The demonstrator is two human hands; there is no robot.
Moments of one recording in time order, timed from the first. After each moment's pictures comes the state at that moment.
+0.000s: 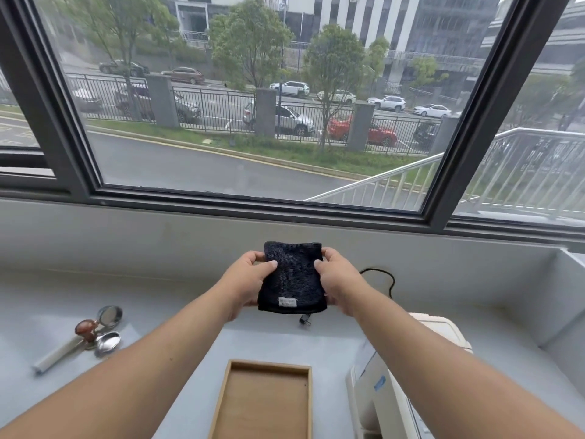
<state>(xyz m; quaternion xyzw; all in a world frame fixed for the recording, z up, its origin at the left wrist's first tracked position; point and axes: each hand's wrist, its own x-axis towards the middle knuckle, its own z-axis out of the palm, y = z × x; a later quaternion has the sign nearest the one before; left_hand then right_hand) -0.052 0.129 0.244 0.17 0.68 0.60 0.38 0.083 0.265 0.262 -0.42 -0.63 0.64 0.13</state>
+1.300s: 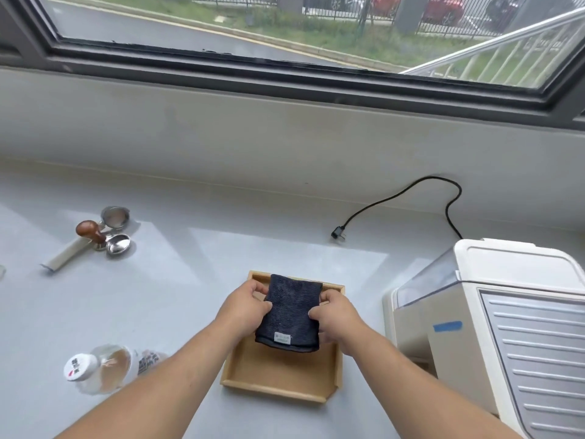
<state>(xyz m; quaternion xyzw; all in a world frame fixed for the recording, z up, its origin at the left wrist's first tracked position) -0.038 0.054 -0.012 0.09 0.84 0.36 0.39 0.103 0.198 -0.006 -0.52 -0.57 0.63 -0.07</state>
